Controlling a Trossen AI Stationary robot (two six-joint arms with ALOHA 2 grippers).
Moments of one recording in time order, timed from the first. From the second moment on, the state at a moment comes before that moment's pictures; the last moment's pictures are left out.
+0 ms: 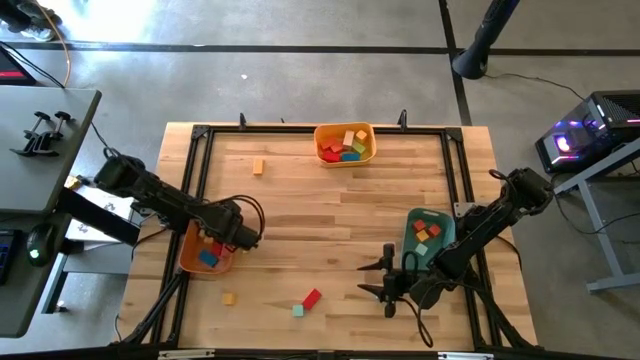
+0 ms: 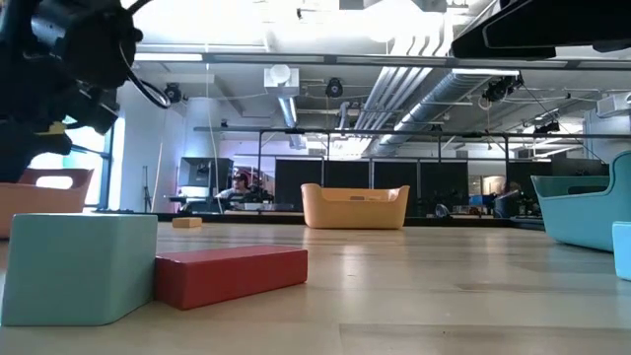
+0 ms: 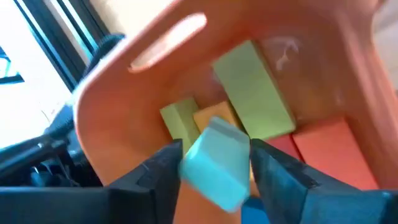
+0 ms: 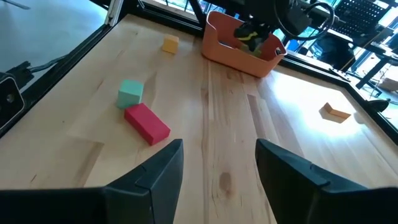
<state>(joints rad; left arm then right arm) -0.33 1.44 0.77 -1.34 -0.12 -1.28 0.76 1.57 0.70 0.39 0.77 0.03</state>
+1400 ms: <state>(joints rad) -0.55 1.65 0.91 0.12 -0.69 -0.52 0.72 1.57 0.70 0.38 0.68 0.07</state>
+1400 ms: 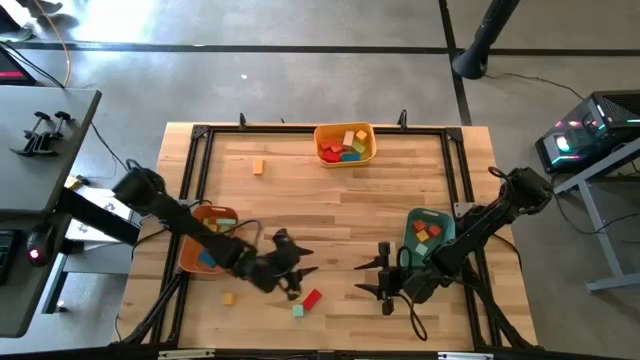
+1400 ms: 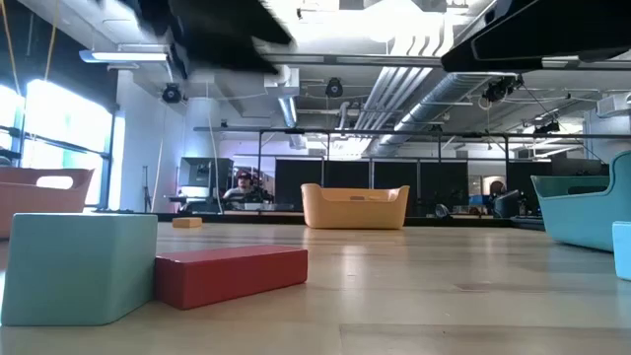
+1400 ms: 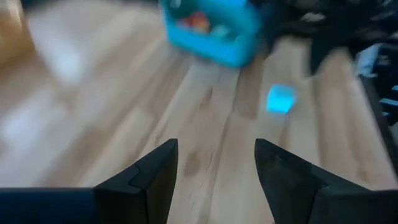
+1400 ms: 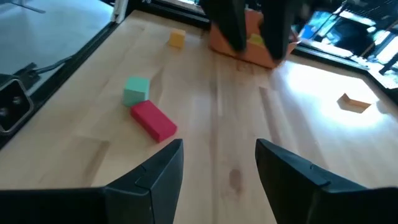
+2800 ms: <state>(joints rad) -0.34 1.84 0.94 0.62 -0.45 -0.18 0.68 1.51 0.75 0.06 0.28 0.17</state>
